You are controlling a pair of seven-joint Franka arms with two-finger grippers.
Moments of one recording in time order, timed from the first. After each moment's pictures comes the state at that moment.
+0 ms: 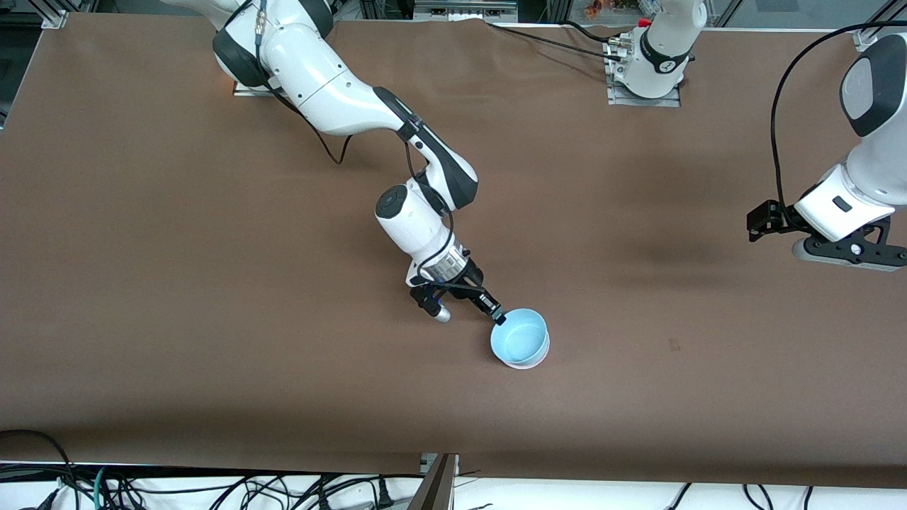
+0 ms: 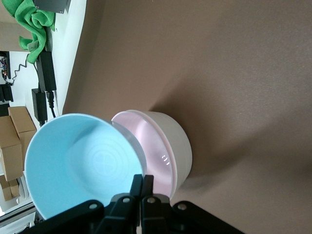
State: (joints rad) left arm 0.37 0.13 -0.39 -1.73 0.14 1.86 0.10; right arm 0.67 1.15 0.10 -1.04 0.36 2.96 1.14
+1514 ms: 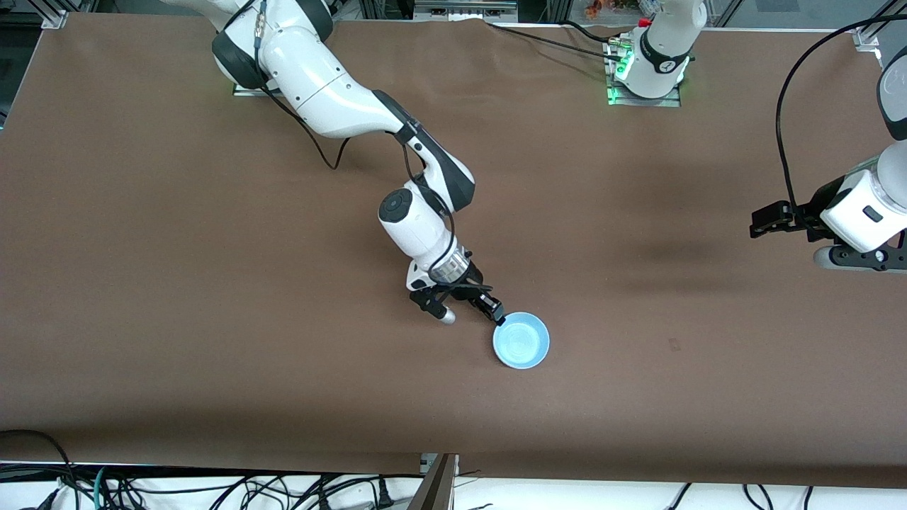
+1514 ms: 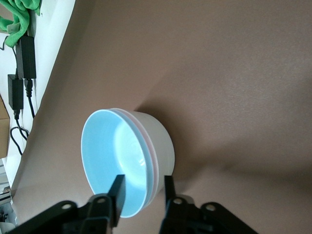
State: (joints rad) left arm 0.37 0.21 -0.39 -1.56 0.07 1.67 0.01; right arm 0.66 1.16 0.10 -1.01 0.26 2.85 1.14
